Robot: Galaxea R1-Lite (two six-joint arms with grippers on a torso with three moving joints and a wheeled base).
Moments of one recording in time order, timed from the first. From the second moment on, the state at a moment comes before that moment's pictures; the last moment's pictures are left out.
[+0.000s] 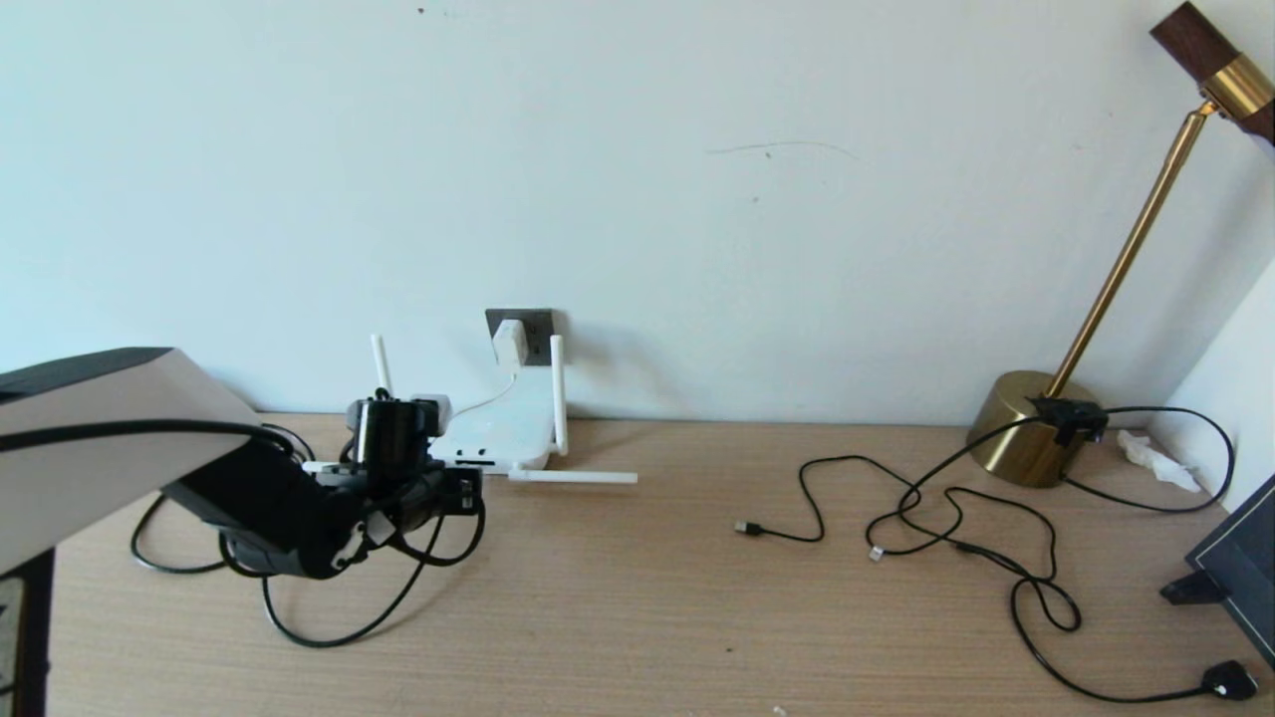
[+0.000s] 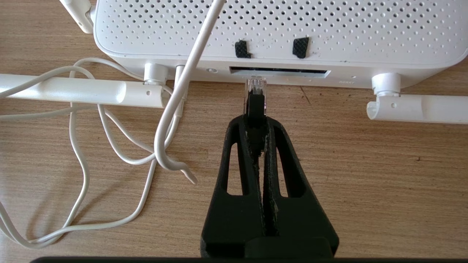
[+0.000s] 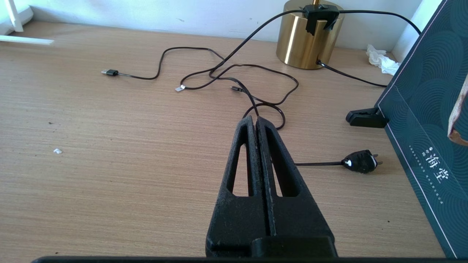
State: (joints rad) left arm -0.19 2.16 -0.92 -0.70 0.23 0.00; right arm 0.00 0.00 0.00 0.00 0.02 -0.04
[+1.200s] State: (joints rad) left arm -0.18 2.18 -0.94 -0.70 0.23 0.00; right arm 0.00 0.00 0.00 0.00 0.02 -0.04
